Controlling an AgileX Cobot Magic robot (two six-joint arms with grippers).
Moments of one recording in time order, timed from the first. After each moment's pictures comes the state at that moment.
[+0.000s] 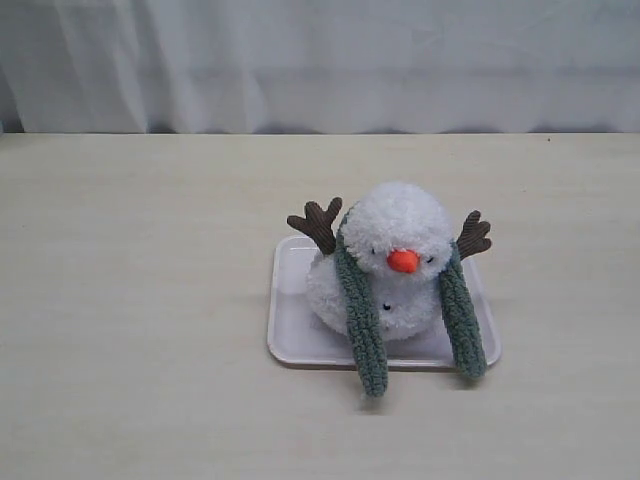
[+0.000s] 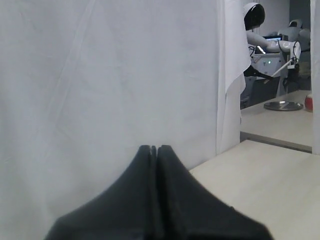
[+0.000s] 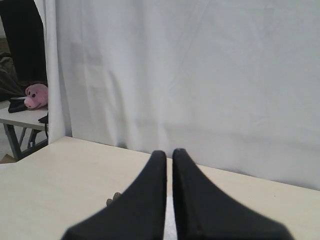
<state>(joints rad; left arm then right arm) -0.59 0.56 -0.55 1.06 -0.12 -0.97 0.39 0.44 -0.47 0.37 0.14 -0.35</state>
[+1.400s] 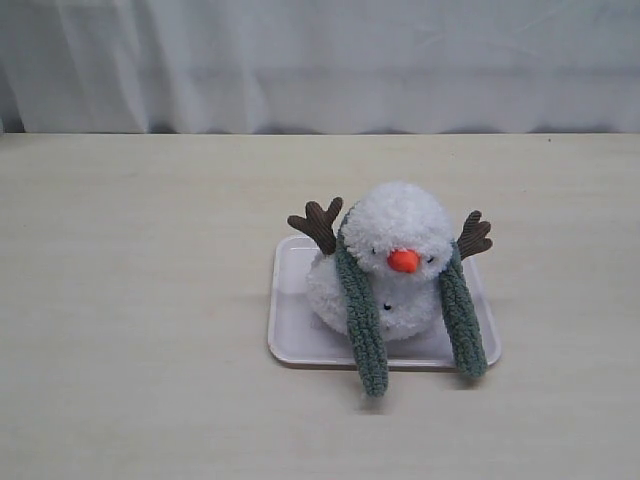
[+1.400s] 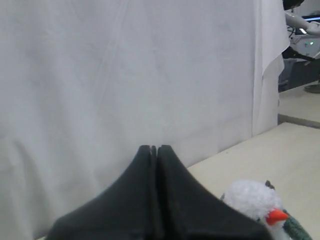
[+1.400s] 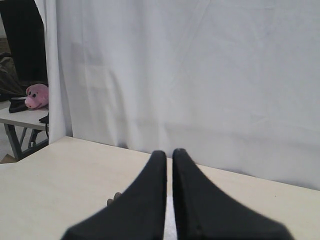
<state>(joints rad) -0.56 0.40 -0.55 -0.10 0.16 0.24 0.39 0.44 -0.47 0.37 0.14 -0.35</state>
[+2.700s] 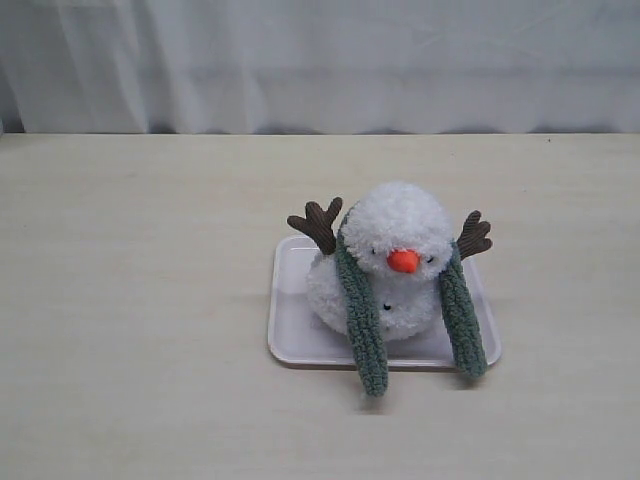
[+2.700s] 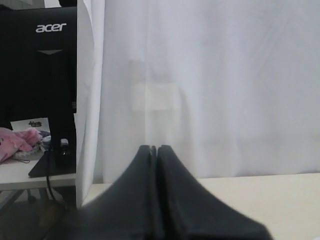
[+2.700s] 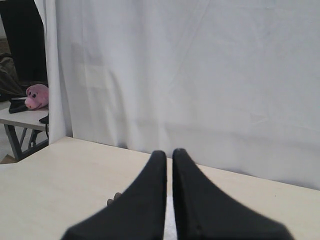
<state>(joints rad) 0.01 0.00 -0.23 -0.09 0.20 0.16 0.39 0.44 -0.47 0.37 0.14 -0.35</state>
